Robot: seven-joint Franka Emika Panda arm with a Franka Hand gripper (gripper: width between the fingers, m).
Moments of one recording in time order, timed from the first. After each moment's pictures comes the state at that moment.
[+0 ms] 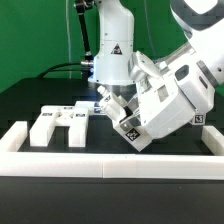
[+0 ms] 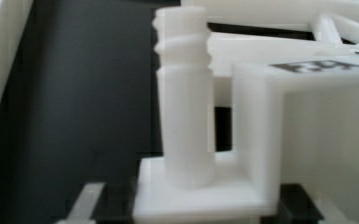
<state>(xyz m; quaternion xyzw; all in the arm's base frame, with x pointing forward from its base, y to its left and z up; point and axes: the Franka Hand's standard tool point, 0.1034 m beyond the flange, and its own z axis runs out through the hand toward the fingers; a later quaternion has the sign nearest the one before) 0.565 -0.010 0.050 0.63 0.66 -0.35 0.23</state>
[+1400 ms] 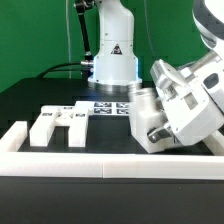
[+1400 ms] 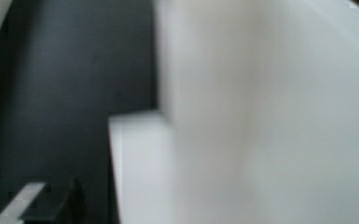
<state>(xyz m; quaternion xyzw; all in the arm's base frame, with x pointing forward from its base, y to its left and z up) 0.558 0.042 0.031 0.62 0.67 -0.34 0.23</state>
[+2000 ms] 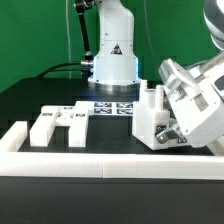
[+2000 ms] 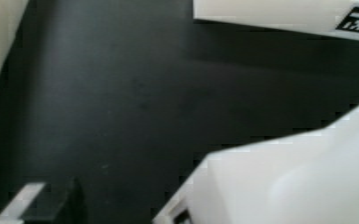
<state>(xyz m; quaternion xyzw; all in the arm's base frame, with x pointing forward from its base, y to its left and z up) 0.567 0.051 0.044 0.62 0.66 -0.35 0.24</state>
